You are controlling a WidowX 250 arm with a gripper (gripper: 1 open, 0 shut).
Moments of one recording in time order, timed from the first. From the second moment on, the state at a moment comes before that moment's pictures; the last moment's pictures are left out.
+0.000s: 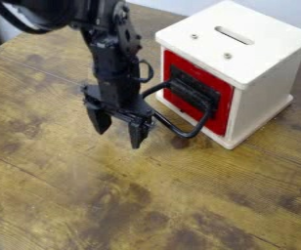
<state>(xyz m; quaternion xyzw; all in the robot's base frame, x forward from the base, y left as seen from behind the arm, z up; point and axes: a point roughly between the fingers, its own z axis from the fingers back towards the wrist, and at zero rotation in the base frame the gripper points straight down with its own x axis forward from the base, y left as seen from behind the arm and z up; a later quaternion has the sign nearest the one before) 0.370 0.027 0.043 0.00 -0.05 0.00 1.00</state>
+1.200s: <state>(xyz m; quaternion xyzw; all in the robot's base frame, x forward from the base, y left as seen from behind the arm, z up) 0.366 -0.032 0.041 0.00 -0.04 0.02 1.00</state>
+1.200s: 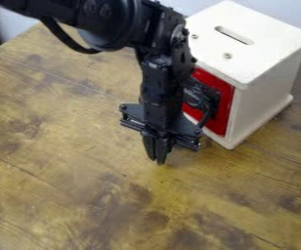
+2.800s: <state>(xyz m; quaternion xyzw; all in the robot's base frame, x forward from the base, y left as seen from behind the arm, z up) 0.370 -0.022 0.058 0.00 -0.05 0.06 1.00</state>
